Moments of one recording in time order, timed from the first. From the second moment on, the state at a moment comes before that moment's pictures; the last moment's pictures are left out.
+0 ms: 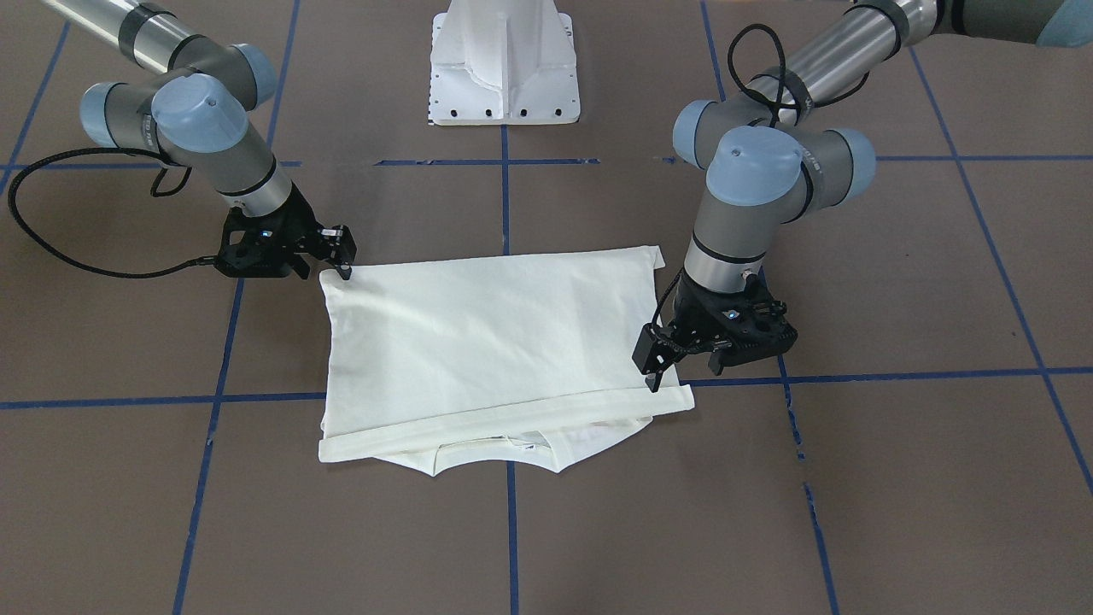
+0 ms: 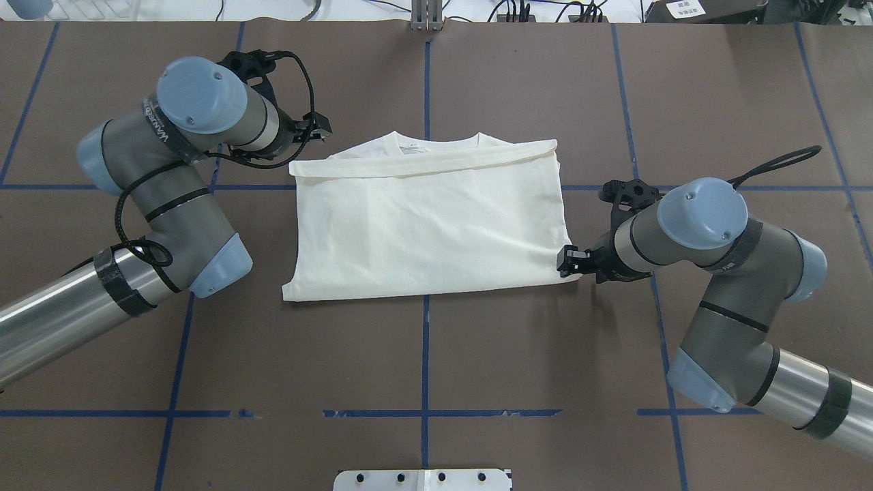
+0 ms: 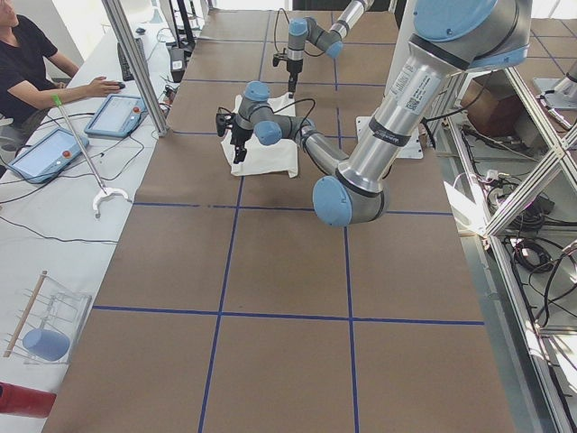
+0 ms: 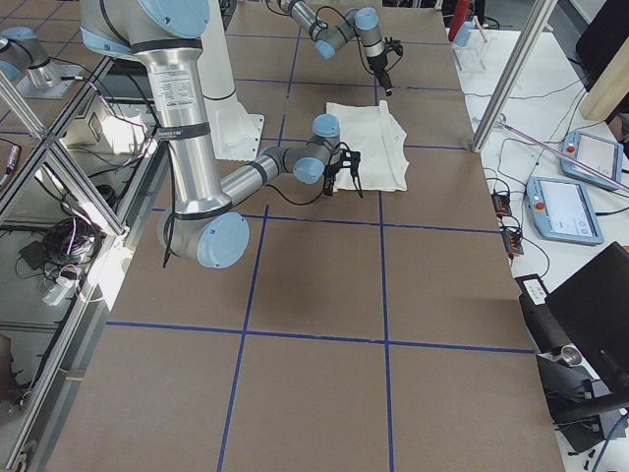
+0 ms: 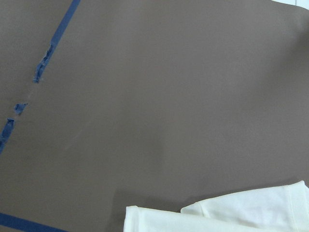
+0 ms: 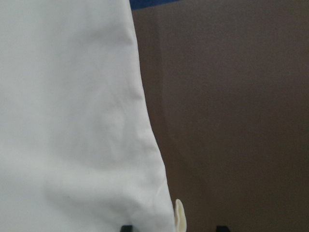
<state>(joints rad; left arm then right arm) -0.75 -2.18 -1.50 -1.94 -1.75 -1.37 0.60 -1.33 1.76 -1.14 1.95 1.32</state>
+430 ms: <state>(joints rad) -0.75 -2.18 -1.51 -1.94 -1.75 -1.37 0.60 -1.33 1.77 -1.14 1.98 1.31</state>
